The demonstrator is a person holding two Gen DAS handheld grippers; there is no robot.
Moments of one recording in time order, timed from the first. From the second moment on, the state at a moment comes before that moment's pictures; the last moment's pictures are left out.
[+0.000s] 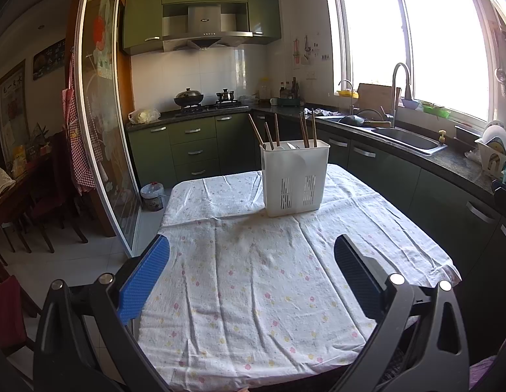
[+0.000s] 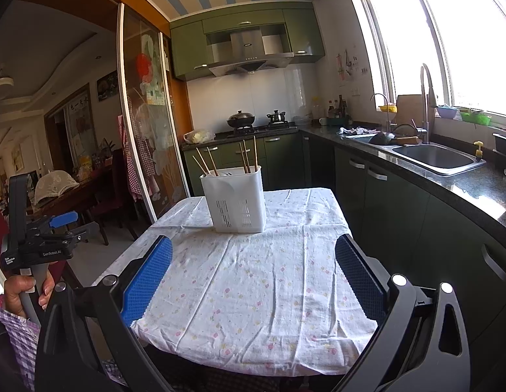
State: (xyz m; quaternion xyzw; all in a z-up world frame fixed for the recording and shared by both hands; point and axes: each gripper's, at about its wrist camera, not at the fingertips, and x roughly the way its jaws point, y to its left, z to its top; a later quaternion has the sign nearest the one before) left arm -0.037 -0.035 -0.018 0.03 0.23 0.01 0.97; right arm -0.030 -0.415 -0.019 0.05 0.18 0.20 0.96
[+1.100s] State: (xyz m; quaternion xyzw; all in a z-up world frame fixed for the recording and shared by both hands) left arm -0.036 -0.032 -0.015 0.03 0.23 0.01 0.97; right arm -0.027 -0.412 -0.026 0.05 0.19 0.20 0.96
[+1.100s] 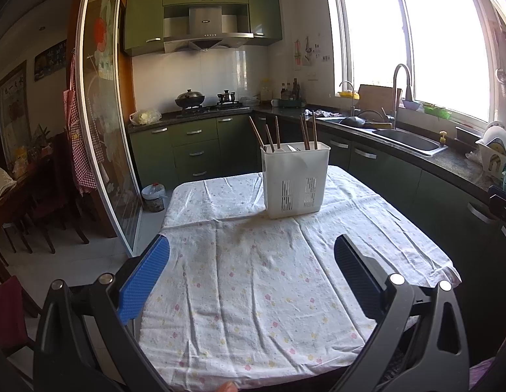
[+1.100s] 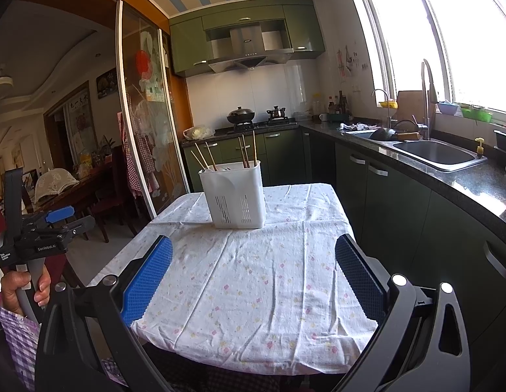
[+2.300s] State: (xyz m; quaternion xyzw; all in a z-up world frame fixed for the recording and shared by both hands) left arm -0.030 -0.022 -0.021 0.02 0.23 0.02 0.97; right arm -0.022 -0.411 -0.037 0.05 0.19 0.20 0.96
